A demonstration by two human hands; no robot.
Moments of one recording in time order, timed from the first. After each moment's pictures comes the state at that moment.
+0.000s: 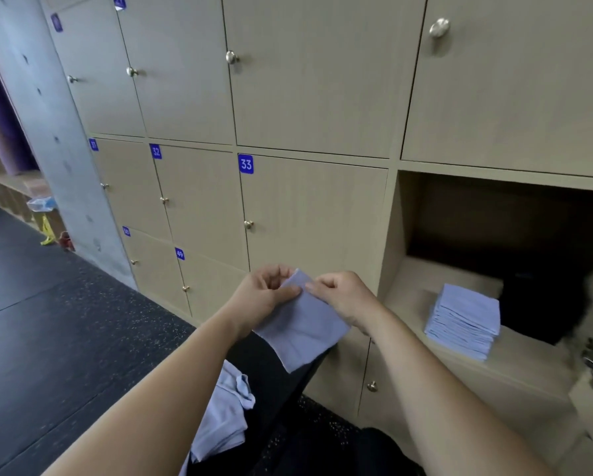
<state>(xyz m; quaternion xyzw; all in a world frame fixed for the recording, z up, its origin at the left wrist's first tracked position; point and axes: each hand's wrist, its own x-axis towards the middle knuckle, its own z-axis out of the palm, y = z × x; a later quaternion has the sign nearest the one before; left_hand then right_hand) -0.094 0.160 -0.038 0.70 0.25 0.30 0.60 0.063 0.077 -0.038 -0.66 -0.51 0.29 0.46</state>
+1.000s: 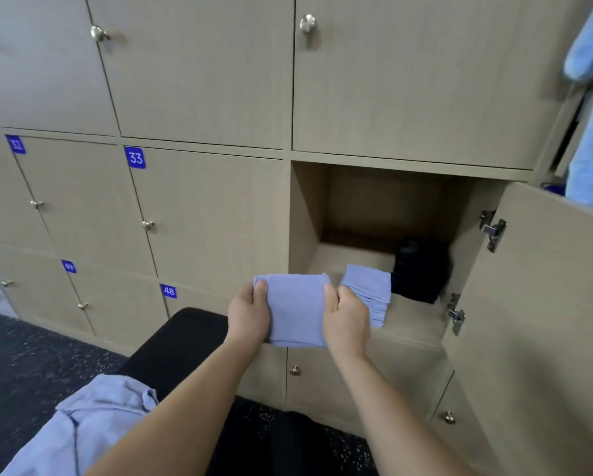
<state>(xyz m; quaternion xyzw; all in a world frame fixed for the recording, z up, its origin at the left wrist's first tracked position) 0.030 0.079 -0.084 0.67 0.39 0.36 0.51 0.127 -0.021 -0.093 -0.83 -0.22 -0.04 0.51</state>
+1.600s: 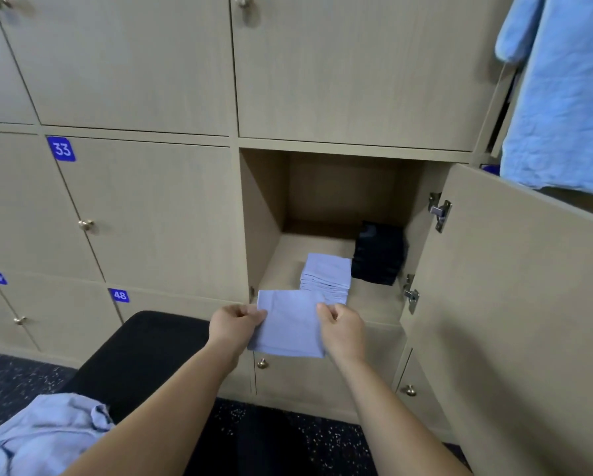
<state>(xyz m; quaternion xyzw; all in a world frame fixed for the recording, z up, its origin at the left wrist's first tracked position) 0.064 0.064 -0.121 0.64 0.43 0.22 0.60 0.171 -0.073 -0.130 -0.84 -0.16 0.04 0.51</state>
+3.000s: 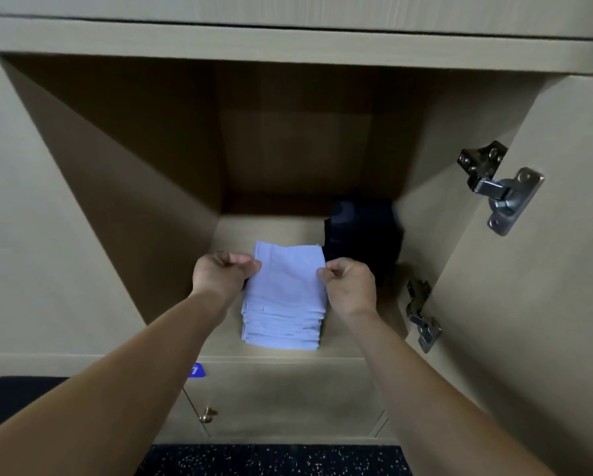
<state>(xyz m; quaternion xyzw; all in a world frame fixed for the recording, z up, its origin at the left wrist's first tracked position) 0.324 0.149 -0.152 0.67 0.35 0.19 0.62 0.411 -0.016 -0.174 -0.86 -0.10 0.02 0.51</state>
